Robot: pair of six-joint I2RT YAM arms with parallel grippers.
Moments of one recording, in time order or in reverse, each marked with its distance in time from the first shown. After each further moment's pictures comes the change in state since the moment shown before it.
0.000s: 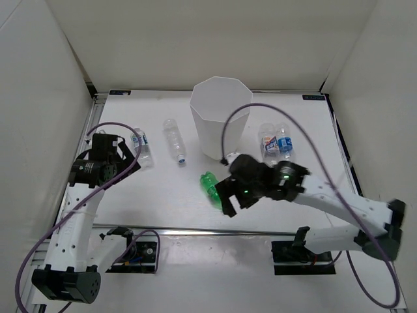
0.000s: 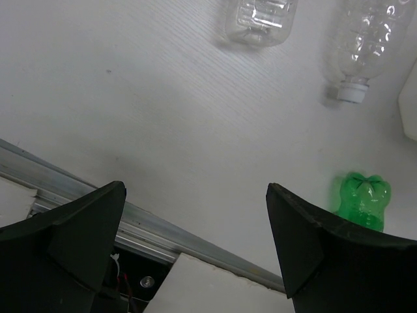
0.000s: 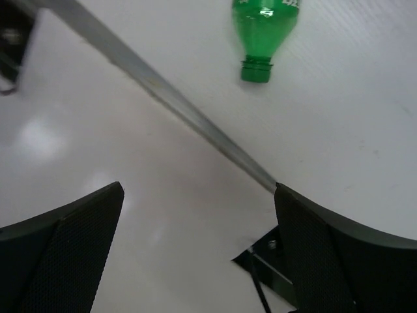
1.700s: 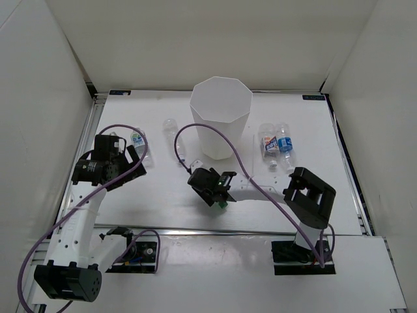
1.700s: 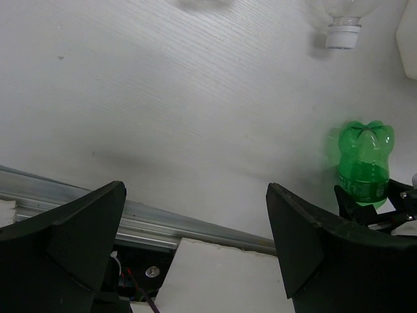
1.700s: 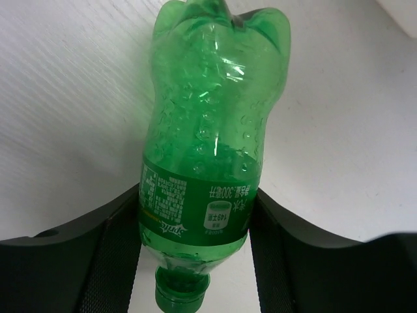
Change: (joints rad) left arm 0.019 0.010 -0.072 0.045 0.182 0.121; right arm 0.094 0.642 -0.131 0.618 0.499 -0.262
